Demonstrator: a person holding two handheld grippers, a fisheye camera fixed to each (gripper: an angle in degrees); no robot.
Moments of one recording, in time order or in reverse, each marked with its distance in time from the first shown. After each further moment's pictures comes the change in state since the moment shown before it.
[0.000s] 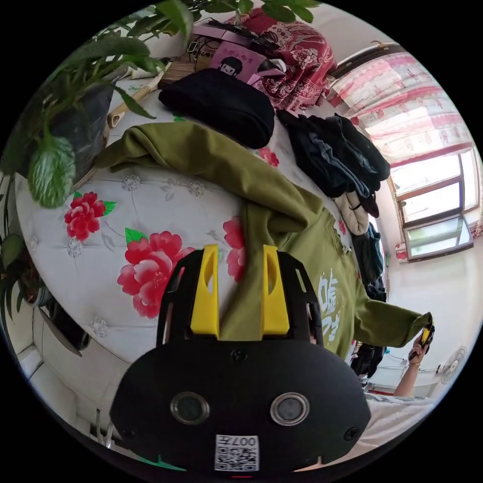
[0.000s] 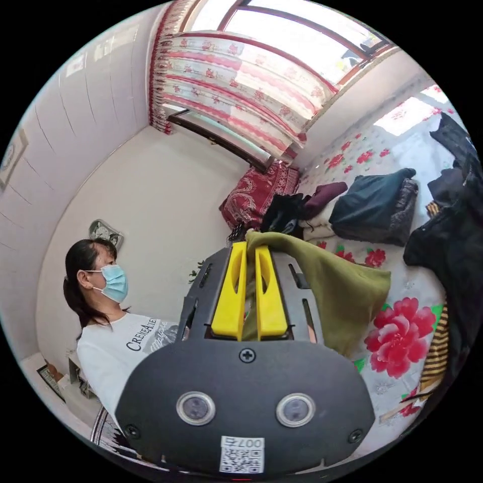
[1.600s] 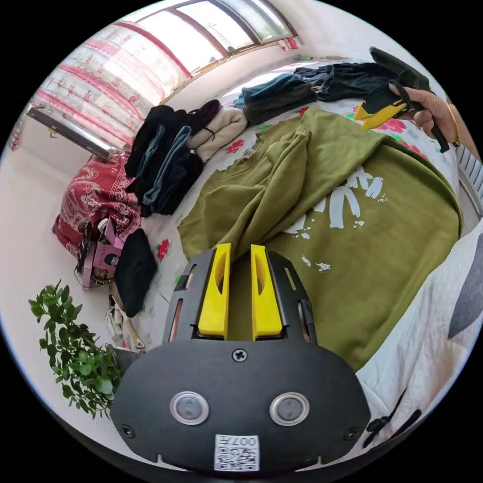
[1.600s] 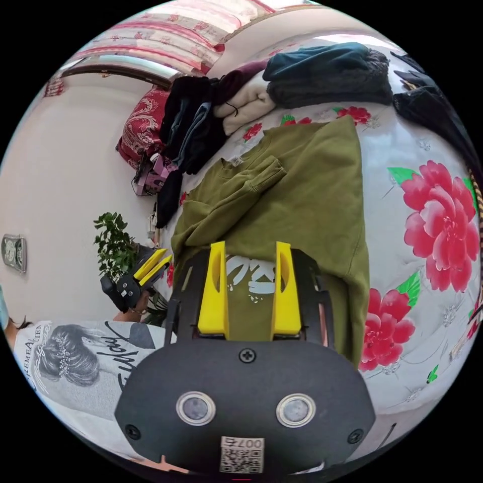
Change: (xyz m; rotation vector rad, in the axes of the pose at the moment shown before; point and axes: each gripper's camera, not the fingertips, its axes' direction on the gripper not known) left arm 0.269 0.260 0.047 0.074 -0.526 1.303; right arm 0.088 0.136 0.179 -0.263 0.448 0.320
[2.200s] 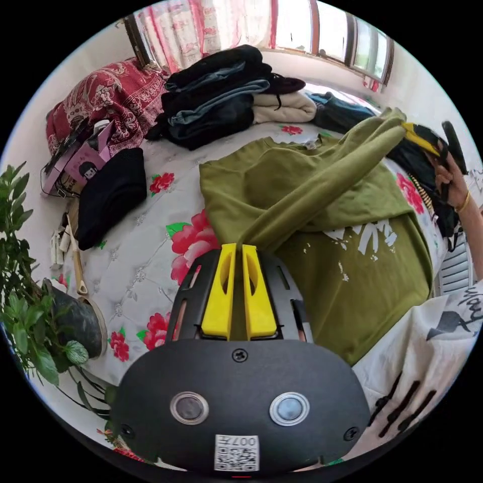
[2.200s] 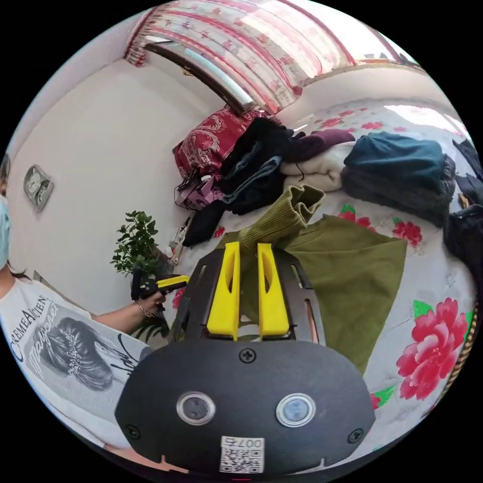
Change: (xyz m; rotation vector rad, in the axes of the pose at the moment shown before) left arm -0.126 0.056 0.043 -0.056 0.376 -0.394; right arm -0.091 -0.059 0.001 0.163 0.052 -0.328
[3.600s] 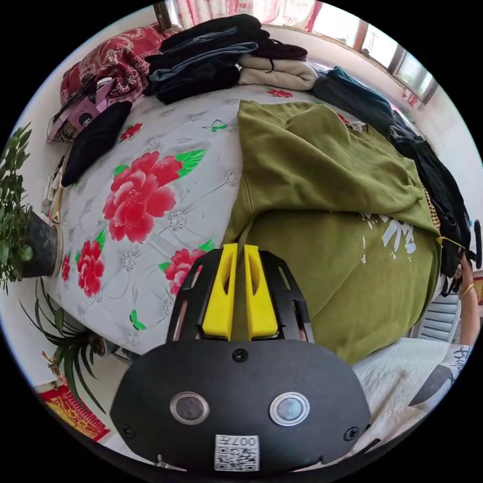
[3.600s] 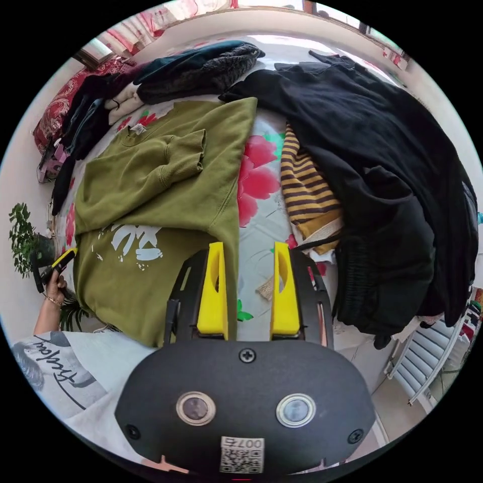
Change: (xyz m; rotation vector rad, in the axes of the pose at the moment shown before) left arm 0.072 0.018 0.030 -0.135 -0.105 -0.270; right arm 0.137 0.079 -0.049 -0.369 0.537 0.307
